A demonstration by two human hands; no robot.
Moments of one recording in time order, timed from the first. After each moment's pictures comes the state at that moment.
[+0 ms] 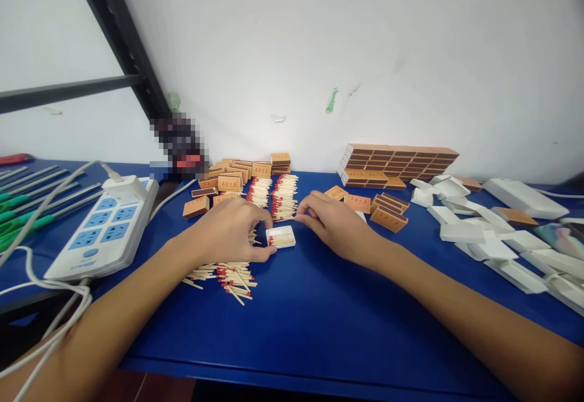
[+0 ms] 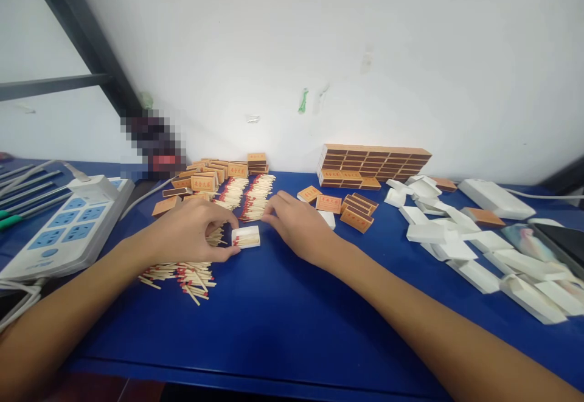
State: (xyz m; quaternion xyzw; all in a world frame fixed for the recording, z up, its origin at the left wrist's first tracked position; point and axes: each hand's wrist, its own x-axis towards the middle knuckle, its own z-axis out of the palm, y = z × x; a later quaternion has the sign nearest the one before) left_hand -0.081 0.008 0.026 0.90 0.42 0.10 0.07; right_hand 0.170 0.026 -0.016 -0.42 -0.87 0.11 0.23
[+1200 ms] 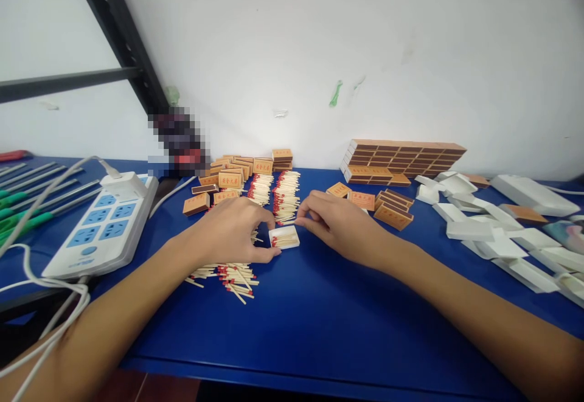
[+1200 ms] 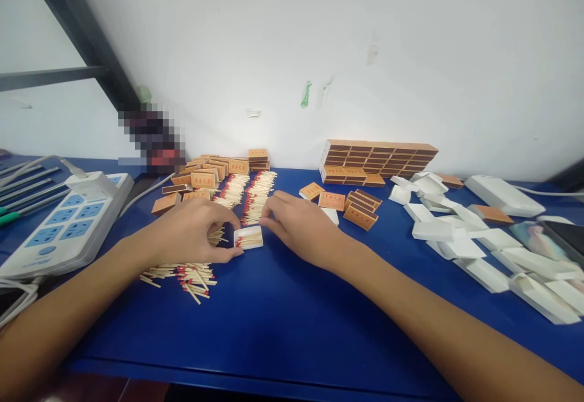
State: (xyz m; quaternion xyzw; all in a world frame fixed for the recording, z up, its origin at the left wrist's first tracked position) left_hand -0.079 0.006 0.026 0.90 0.43 0.08 0.07; right_hand 0.174 0.021 -0.009 -0.39 -0.89 0.11 0.21
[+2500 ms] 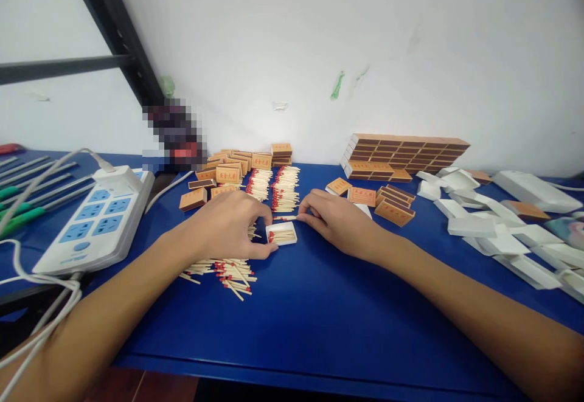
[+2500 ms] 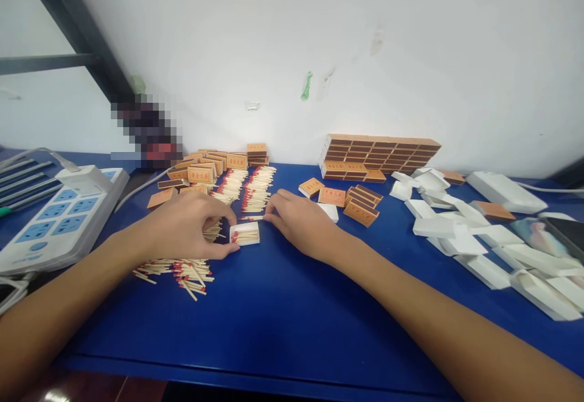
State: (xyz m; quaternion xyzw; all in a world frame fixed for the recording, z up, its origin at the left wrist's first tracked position) left_hand -0.080 0.008 0.025 0.90 0.43 0.08 0.06; right_hand 0.177 0.033 -0.023 -0.42 -0.88 0.12 0.19
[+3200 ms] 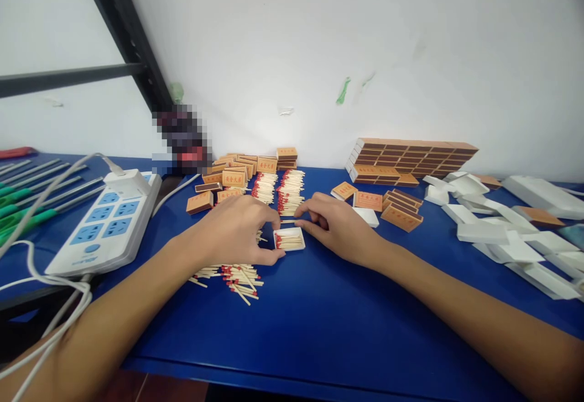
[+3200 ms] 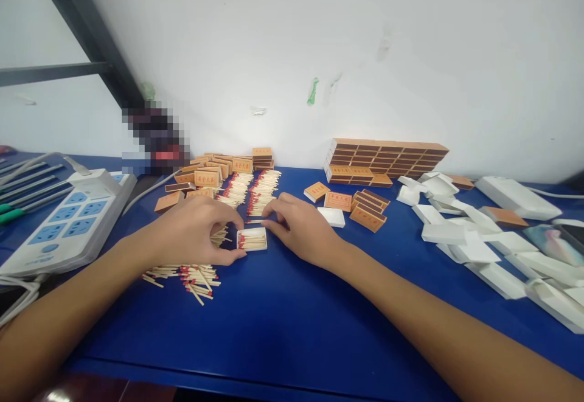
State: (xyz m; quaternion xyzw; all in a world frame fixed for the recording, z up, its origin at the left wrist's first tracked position) left_hand -0.080 0.004 0.027 0.90 0.41 0.09 0.07; right_hand 0.166 0.031 -0.032 -0.39 -0.86 0.16 0.27
